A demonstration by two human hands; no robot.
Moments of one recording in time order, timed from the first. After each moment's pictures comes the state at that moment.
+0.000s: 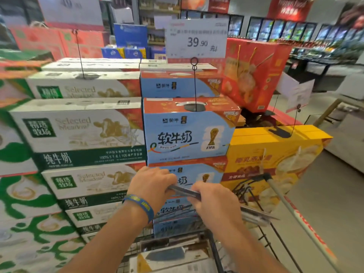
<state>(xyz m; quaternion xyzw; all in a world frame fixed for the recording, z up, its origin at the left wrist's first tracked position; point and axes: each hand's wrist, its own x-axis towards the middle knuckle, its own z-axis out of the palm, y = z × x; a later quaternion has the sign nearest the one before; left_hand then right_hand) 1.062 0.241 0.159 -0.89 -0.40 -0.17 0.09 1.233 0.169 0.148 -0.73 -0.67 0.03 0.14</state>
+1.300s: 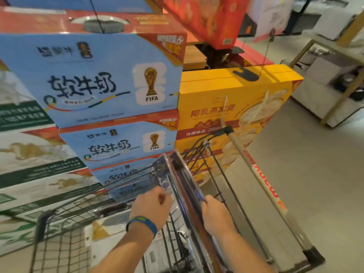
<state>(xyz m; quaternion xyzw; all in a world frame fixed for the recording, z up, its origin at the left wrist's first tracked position) 1.227 0.200 -0.036 -0.74 -0.61 -0.09 -0.28 1.409 0.120 -0.071 -0.84 -0.43 0.30 0.12</state>
